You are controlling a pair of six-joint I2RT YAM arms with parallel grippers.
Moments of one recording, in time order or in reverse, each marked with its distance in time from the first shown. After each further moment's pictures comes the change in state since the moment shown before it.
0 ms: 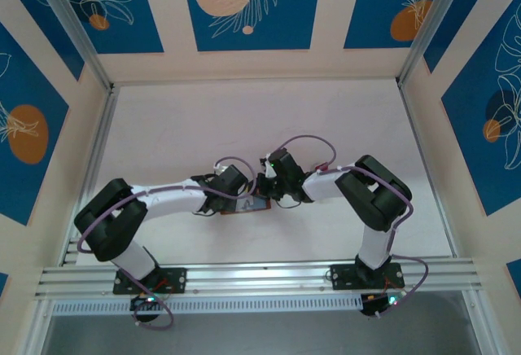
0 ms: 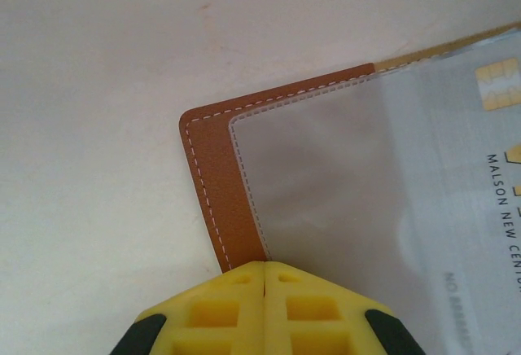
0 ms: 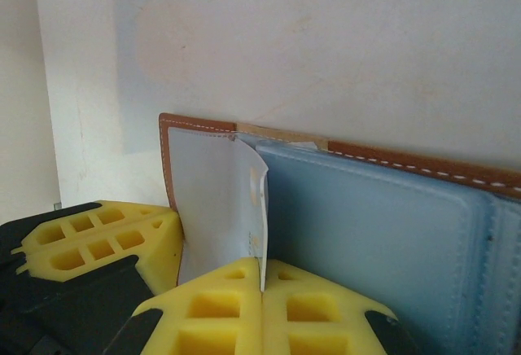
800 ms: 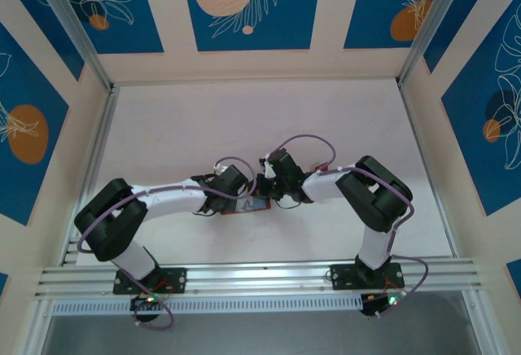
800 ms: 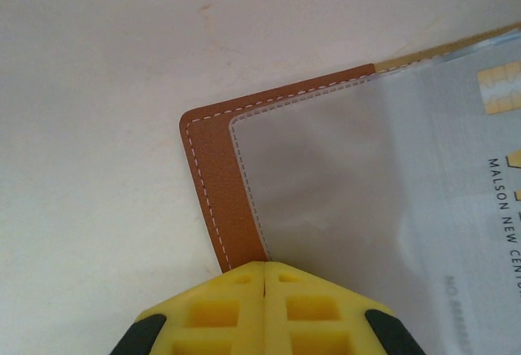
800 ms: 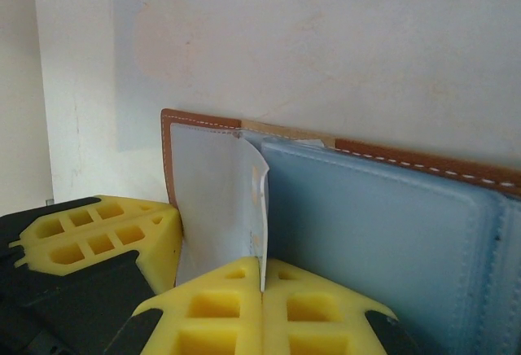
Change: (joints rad) left arm 0.000 0.003 0.000 0.000 -0.001 0.000; right arm 0.010 -0.007 0.000 -0.010 0.011 -0.024
